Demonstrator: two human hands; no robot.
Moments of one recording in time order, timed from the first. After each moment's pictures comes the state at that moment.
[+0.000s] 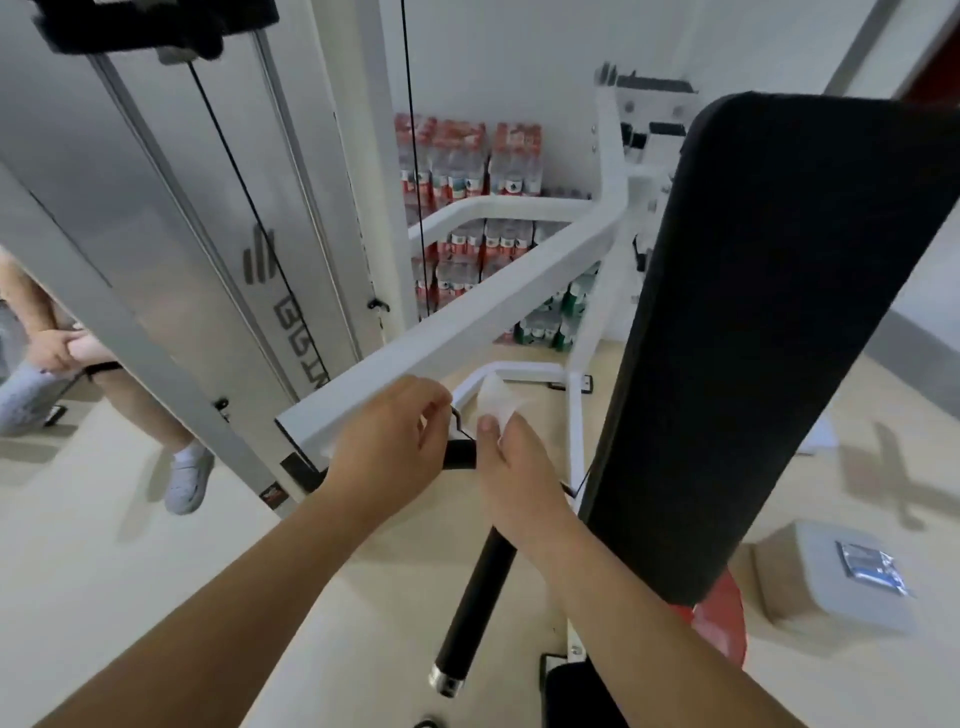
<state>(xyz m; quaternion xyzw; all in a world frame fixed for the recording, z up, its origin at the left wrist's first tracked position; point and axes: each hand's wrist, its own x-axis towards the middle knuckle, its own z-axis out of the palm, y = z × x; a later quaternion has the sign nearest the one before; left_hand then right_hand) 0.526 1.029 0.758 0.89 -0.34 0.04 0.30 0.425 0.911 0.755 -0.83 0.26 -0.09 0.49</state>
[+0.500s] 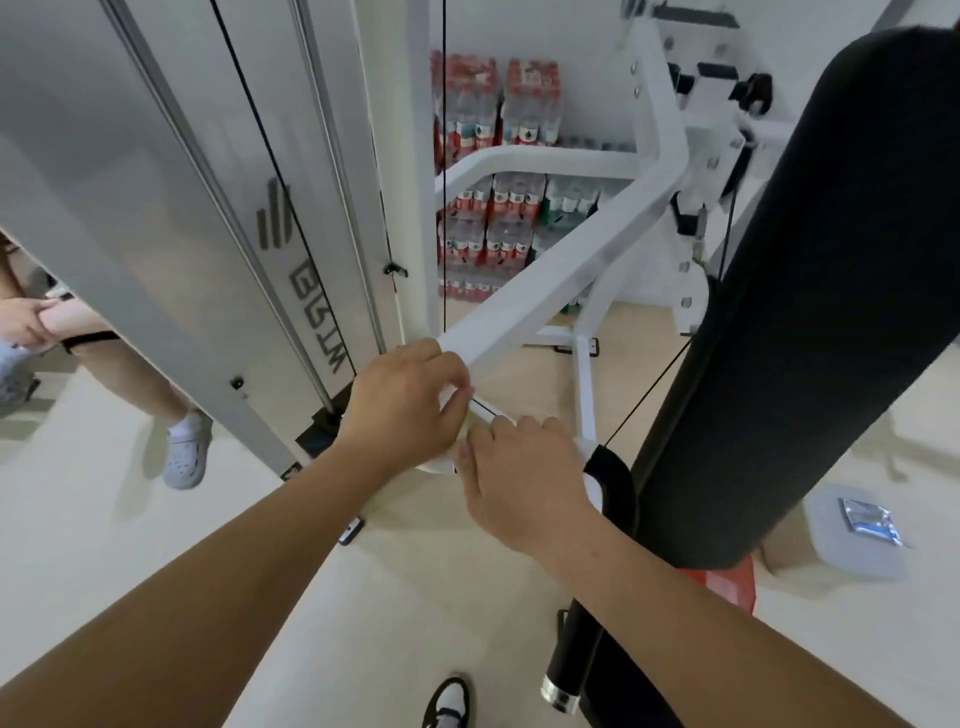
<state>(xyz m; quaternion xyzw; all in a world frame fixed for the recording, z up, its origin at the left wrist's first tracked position) 0.632 1.073 0.728 0.87 -0.43 0.09 0.22 0.499 0.975 0.722 -0.99 0.14 -0.04 -0.05</state>
